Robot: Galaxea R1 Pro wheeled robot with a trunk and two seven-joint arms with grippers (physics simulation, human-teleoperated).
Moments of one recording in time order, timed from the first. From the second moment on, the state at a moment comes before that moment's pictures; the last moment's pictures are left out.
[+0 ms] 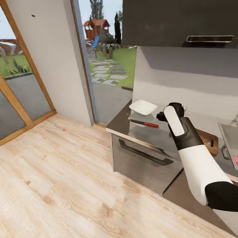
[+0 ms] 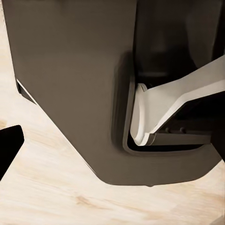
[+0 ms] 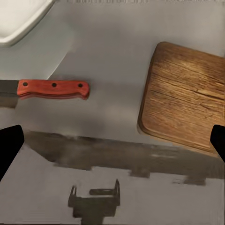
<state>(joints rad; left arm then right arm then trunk) 0.00 -0.11 0.00 -0.04 0.03 -0.15 0.00 -1.17 -0.05 0.20 -1.14 -0.77 1.00 -1.00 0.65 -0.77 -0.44</state>
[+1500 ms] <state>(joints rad) 0.00 -0.11 0.00 -0.04 0.03 -0.15 0.00 -1.17 -0.05 0.28 -1.14 -0.77 1.02 -1.00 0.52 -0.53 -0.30</state>
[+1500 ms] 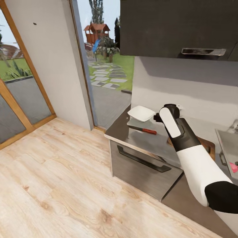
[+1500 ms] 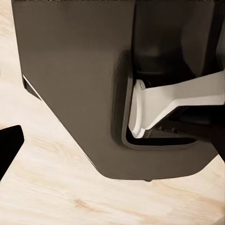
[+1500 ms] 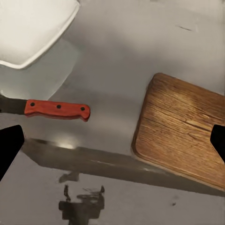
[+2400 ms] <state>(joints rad) 0.00 -0.11 0.00 -0.03 0.03 -0.15 0.00 -1.16 -0.27 0.31 -1.13 -0.77 1.04 -0.37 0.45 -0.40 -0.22</state>
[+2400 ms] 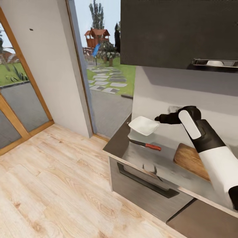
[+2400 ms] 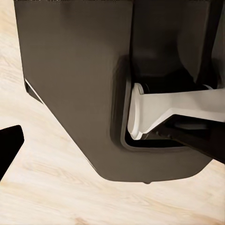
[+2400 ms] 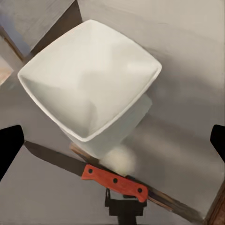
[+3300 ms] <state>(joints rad) 0.00 -0.11 0.00 -0.03 0.03 -0.15 0.00 -1.16 -0.42 0.76 -1.14 -0.77 1.05 -0.18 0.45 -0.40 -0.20</state>
